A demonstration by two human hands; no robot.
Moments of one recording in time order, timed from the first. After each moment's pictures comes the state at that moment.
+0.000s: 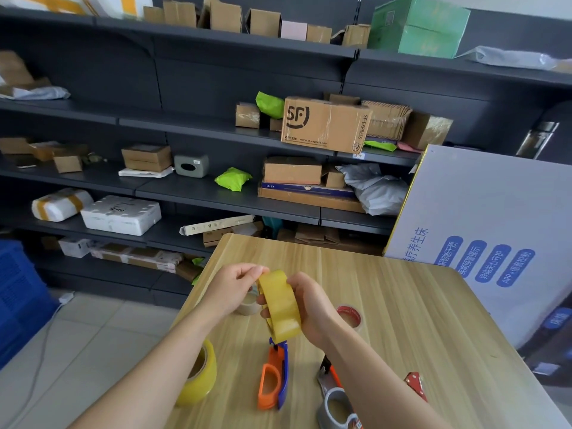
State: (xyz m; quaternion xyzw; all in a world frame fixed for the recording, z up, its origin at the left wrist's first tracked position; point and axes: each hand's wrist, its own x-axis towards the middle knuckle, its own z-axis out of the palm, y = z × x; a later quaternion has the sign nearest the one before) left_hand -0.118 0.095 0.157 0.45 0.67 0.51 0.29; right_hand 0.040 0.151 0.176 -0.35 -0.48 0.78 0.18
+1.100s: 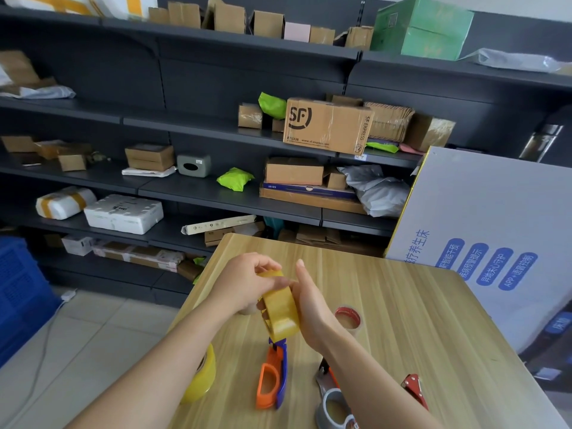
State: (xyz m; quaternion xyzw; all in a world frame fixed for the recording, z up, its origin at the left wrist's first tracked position) left_hand -0.092 0.093 0.194 0.52 0.75 0.37 0.18; right_hand 0.040 0.139 0.181 -0.34 -0.54 0.74 0.20
